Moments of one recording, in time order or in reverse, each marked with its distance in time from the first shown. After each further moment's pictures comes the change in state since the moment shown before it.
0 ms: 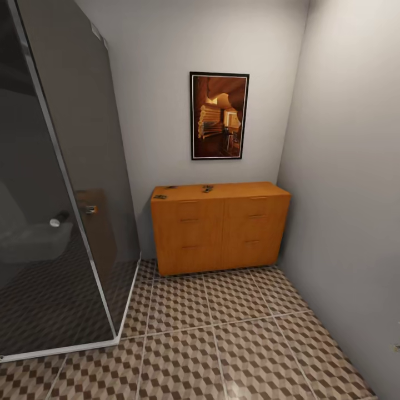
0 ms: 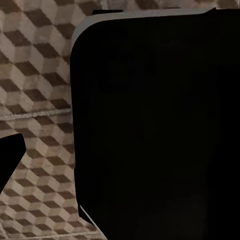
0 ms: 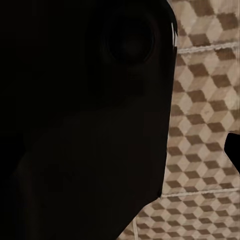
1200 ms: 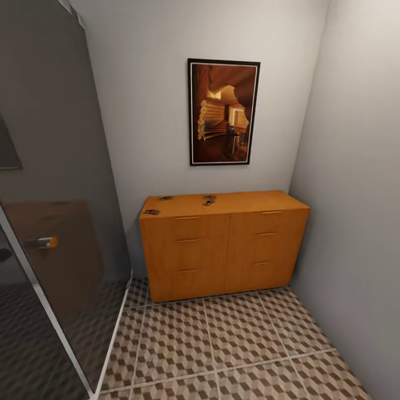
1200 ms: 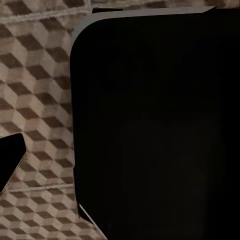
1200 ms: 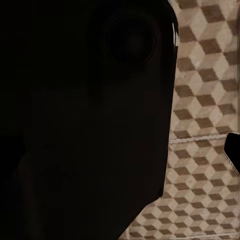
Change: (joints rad) left arm 0.000 0.000 0.000 0.000 0.006 0.004 0.000; right arm 0.000 0.006 -0.001 0.000 -0.004 0.000 -0.012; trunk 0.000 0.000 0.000
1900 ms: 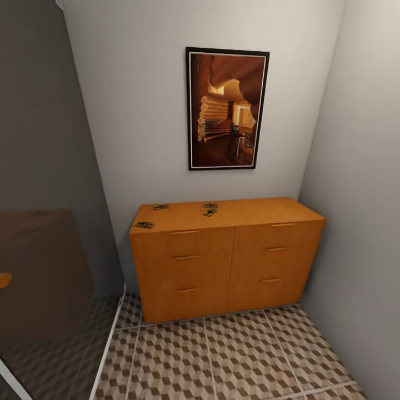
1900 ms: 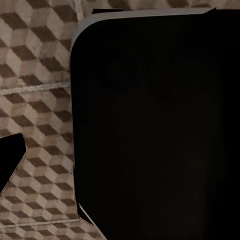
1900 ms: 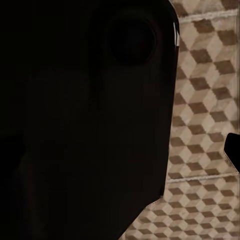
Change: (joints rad) left arm 0.000 0.000 0.001 0.000 0.001 -0.001 0.000; right arm 0.000 0.001 0.000 0.000 0.000 0.000 0.000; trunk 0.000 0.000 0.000
